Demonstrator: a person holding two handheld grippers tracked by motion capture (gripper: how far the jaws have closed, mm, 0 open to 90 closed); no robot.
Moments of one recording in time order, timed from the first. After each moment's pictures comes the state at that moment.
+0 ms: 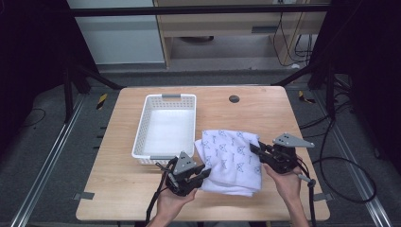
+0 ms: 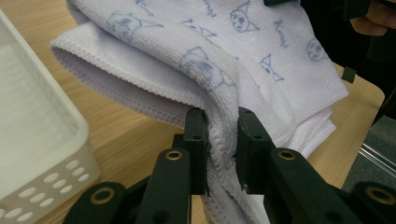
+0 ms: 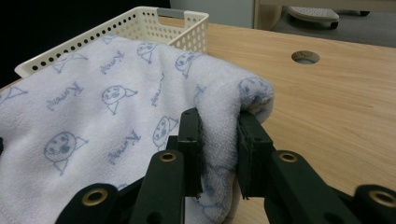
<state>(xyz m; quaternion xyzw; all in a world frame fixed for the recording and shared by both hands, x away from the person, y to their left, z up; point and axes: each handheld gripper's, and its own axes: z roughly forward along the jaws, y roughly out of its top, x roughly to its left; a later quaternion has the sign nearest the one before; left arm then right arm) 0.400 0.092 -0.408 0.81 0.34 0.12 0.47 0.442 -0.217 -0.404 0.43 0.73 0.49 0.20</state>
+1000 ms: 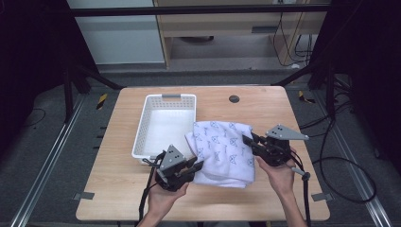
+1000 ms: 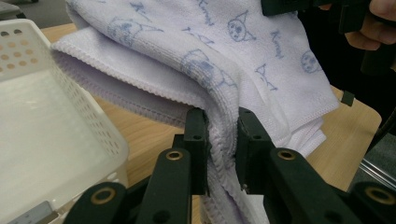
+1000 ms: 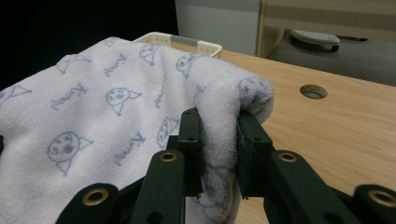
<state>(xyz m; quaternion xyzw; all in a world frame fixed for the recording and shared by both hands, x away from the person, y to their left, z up) 0.400 0.115 -0.380 0.78 0.35 0.14 0.49 0.447 -0.193 -0.374 0.41 0.72 0.51 0.22</state>
